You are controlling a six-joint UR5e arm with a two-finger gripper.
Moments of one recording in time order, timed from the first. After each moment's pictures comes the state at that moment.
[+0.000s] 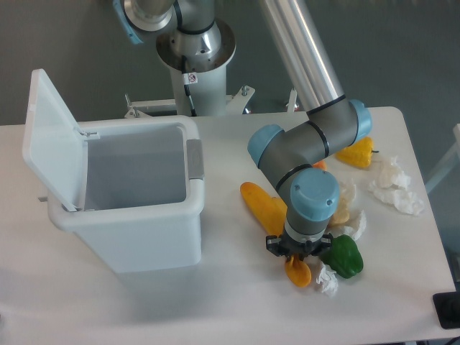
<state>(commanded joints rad) 2.53 -2.19 -1.45 -0.99 1.58 0.54</state>
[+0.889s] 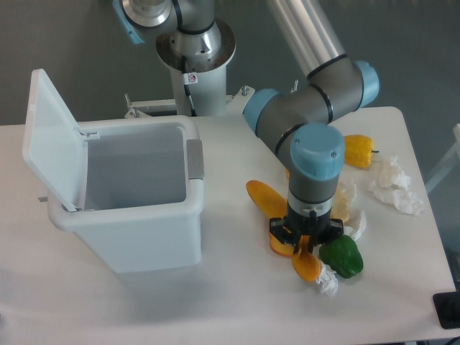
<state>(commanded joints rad) 2.56 -2.01 -1.45 -1.04 1.48 0.74</state>
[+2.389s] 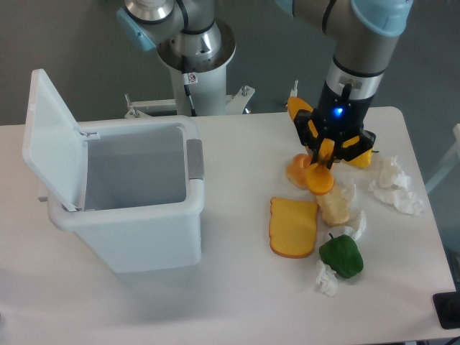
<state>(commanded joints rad) 2.73 -1.76 -1.46 -1.36 1.35 1.14</state>
